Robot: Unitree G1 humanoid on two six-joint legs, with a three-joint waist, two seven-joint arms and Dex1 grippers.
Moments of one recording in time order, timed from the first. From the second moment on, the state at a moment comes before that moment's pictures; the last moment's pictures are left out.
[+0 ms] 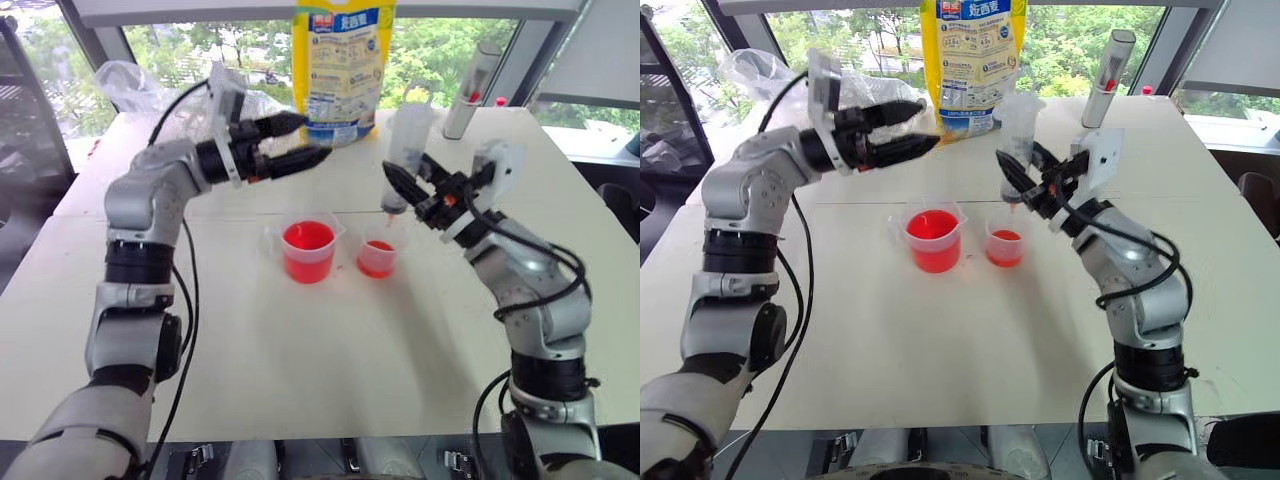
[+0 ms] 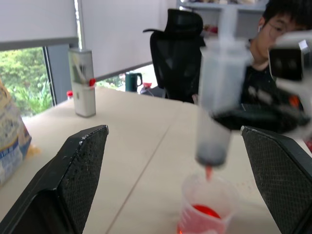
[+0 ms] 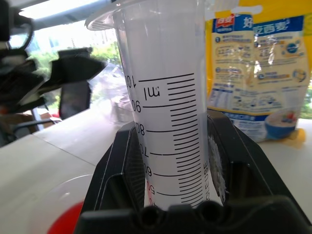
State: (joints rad) left arm -0.93 0.45 0.08 0.21 -0.50 0.59 -1.08; right arm -0.56 -0.42 -0.18 -0.35 0.56 0.66 0.35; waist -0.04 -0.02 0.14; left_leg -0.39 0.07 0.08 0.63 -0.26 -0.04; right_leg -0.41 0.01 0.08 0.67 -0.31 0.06
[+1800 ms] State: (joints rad) left arm -0.60 0.73 0.07 -0.25 -0.67 0.77 -1.02; right arm -0.73 -1.00 -0.06 -0.25 0.60 1.18 0.81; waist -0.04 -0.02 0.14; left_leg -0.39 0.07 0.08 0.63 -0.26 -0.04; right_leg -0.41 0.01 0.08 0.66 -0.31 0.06
